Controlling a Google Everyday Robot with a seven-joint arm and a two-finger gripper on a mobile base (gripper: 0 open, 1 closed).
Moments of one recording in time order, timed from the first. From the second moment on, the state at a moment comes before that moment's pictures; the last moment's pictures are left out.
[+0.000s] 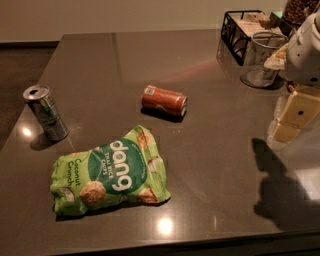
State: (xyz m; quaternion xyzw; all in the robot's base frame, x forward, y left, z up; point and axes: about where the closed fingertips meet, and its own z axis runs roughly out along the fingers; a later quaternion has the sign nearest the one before) arm 0.438 -0.217 0.976 -0.60 0.78 -0.03 0.16
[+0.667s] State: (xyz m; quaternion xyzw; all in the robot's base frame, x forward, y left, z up) arm 0.454 -0.204 0.976 -0.61 0.78 -0.03 0.16
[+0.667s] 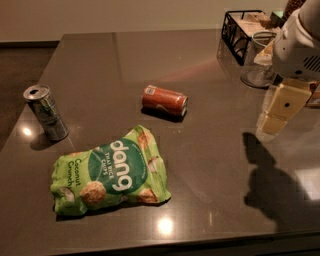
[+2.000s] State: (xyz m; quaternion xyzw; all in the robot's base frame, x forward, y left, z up) arm 0.572 -0.100 0.913 -0.61 0.77 0.07 0.15
